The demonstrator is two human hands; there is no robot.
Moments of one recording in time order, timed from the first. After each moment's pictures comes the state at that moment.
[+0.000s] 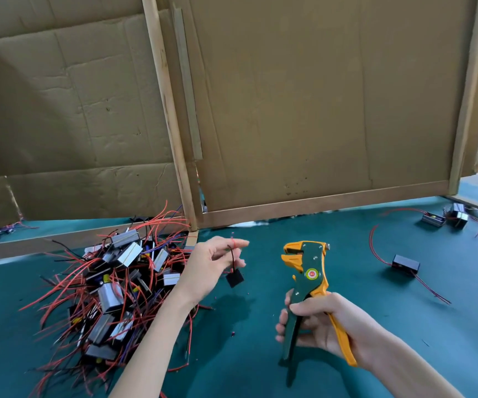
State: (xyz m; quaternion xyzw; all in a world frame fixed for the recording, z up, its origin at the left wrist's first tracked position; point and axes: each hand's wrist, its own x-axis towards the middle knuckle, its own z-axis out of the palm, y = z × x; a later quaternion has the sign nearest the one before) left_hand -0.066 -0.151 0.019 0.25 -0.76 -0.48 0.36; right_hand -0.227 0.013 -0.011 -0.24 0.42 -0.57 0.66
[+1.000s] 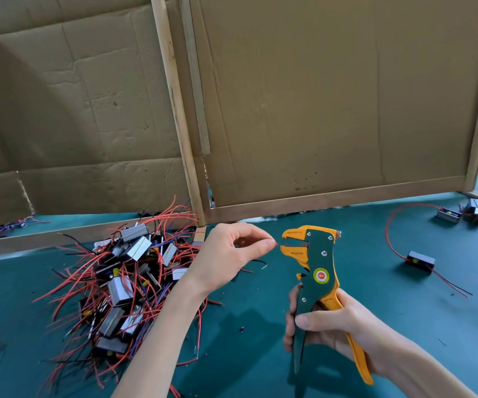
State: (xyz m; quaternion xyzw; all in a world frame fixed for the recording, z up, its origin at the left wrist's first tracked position) left_hand -0.064 -0.121 0.060 0.19 -0.82 -0.42 0.33; right_hand -0.217 0.022 -0.005 -0.42 0.41 -0.55 0.59
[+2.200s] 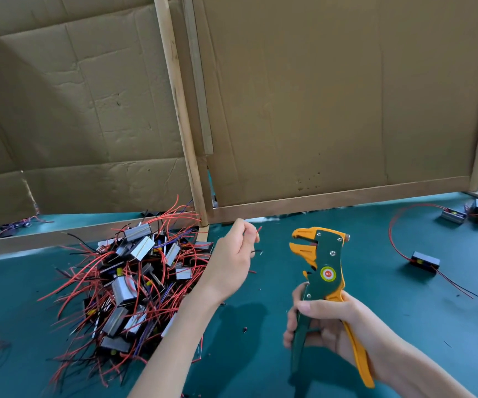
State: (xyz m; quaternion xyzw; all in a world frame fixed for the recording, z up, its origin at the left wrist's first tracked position) left_hand -0.076 -0.131 0.031 0.25 -0.81 -0.40 0.36; right_hand -0.212 0.017 -0.008 -0.39 0.40 -0.57 0.60
